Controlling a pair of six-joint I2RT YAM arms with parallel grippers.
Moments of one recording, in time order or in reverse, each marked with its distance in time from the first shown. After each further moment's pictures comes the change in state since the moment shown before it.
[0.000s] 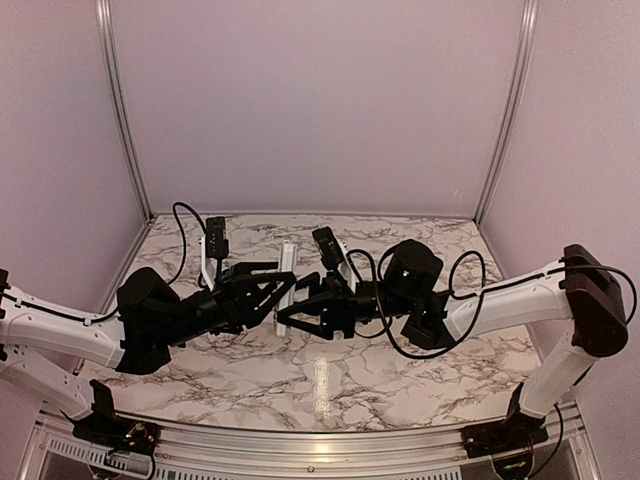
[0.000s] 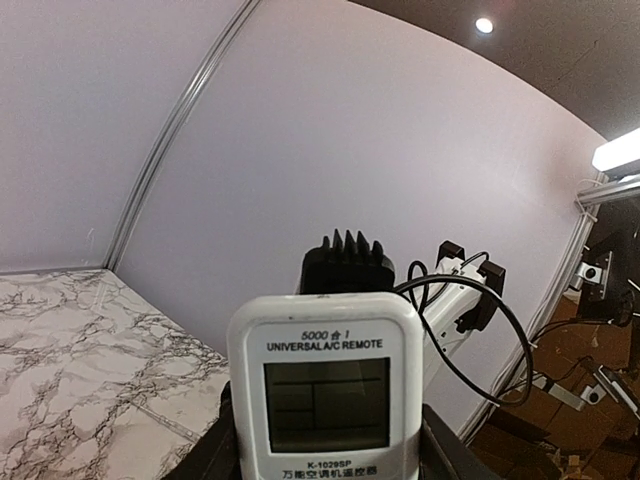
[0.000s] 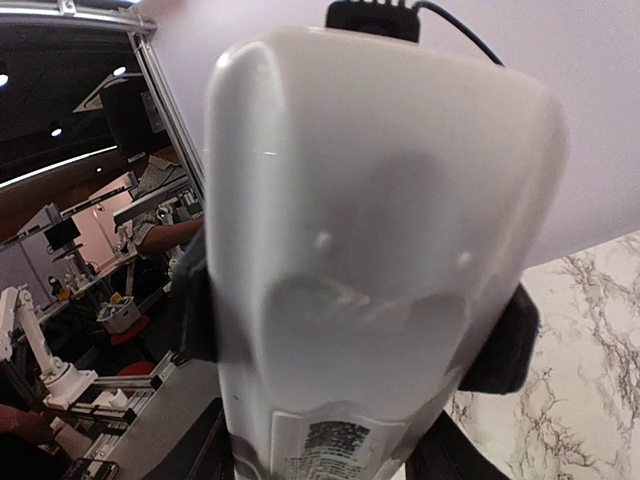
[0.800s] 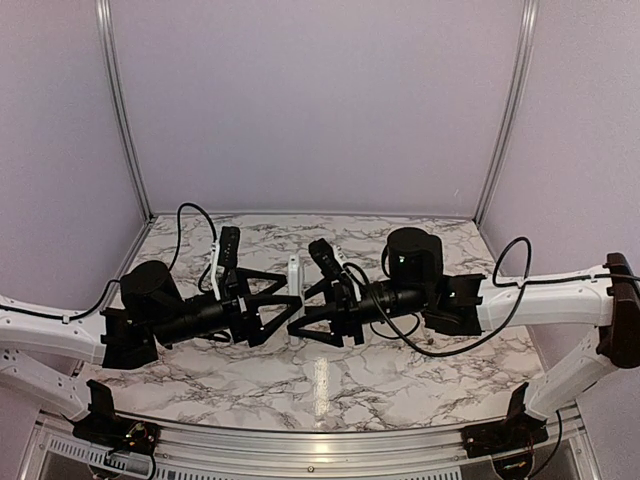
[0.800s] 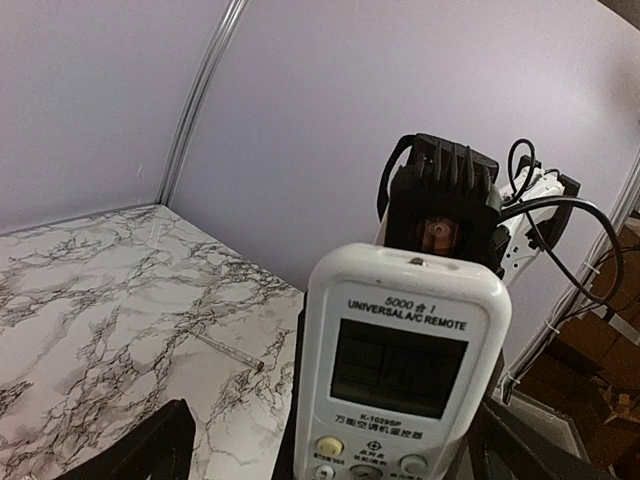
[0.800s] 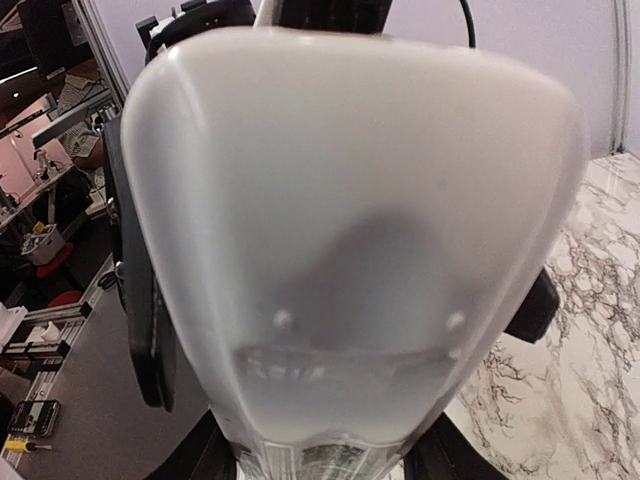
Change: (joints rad) left arm -0.005 -0.108 0.023 -0.364 -0.027 0.130; right arm 0.014 -0.180 0.051 -0.618 0.116 -0.332
